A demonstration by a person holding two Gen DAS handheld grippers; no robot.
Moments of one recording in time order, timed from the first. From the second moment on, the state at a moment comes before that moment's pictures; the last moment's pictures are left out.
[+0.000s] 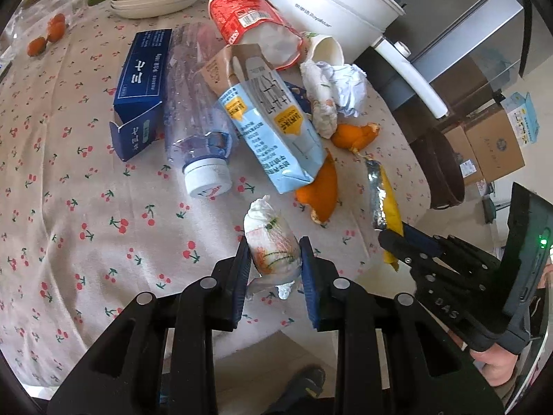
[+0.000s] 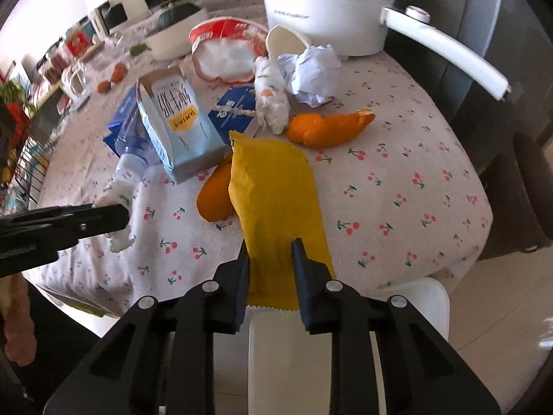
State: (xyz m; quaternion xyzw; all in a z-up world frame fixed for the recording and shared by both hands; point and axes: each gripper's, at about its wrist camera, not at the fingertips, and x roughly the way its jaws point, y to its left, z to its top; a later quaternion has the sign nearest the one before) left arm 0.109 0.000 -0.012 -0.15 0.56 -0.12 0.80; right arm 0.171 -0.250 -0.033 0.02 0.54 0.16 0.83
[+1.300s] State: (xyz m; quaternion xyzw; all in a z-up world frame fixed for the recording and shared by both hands) left arm 0.051 -0.154 -0.045 -0.02 0.54 -0.29 0.79; right arm 0.089 -0.369 -0.046 0.12 0.58 0.04 0.80
